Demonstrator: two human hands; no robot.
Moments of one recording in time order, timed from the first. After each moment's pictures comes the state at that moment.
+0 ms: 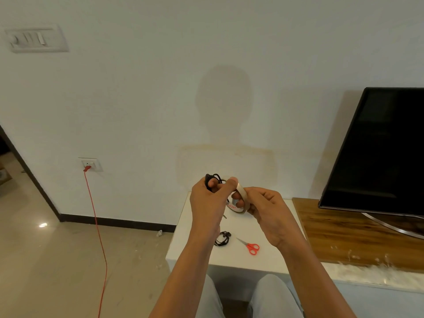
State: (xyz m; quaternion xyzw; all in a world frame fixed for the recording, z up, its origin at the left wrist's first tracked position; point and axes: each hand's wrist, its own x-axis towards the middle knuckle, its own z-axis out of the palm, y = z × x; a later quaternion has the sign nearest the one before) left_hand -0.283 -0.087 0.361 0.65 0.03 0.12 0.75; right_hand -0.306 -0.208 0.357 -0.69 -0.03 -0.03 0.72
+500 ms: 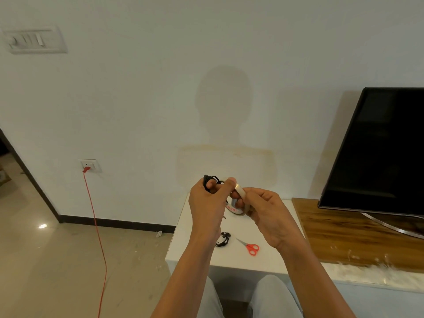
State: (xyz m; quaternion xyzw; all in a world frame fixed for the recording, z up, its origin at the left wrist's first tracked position) left_hand -0.284 -0.091 0.361 0.66 0.04 0.14 0.74; right_hand -0.305 -0.207 0.359 -0.66 -0.02 -0.01 0.75
